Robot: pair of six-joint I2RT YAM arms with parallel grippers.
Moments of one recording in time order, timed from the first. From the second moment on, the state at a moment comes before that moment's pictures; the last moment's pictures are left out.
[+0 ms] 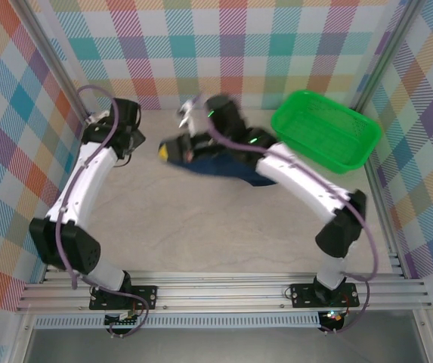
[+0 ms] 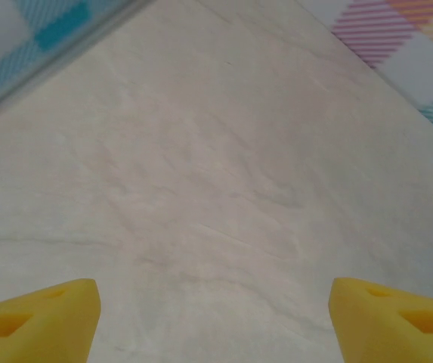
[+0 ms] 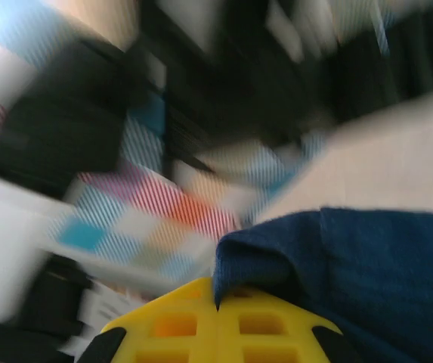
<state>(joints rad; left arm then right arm) -0.18 1.52 1.58 -1.02 -0.45 -0.85 0.86 1.83 1.84 -0.46 -0.74 0.63</state>
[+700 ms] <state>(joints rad) -0.44 1.61 1.35 -0.81 -0.06 -0.74 0.39 1.57 1.34 -0.57 -0.34 0.69</state>
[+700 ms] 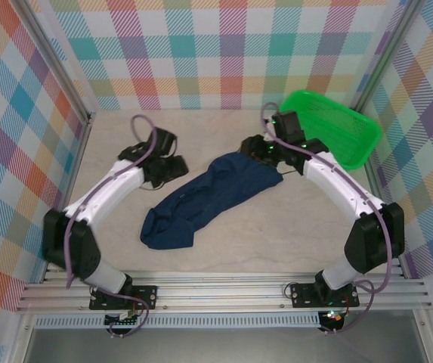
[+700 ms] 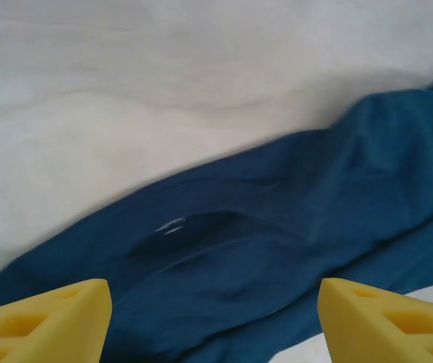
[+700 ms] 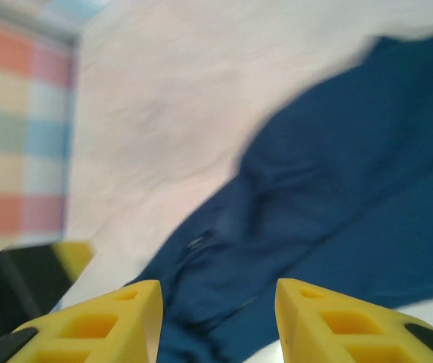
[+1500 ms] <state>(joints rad) -0.58 2.16 1.75 -0.87 -0.27 -0.38 0.32 1.65 1.17 -0.65 -0.29 0.76</state>
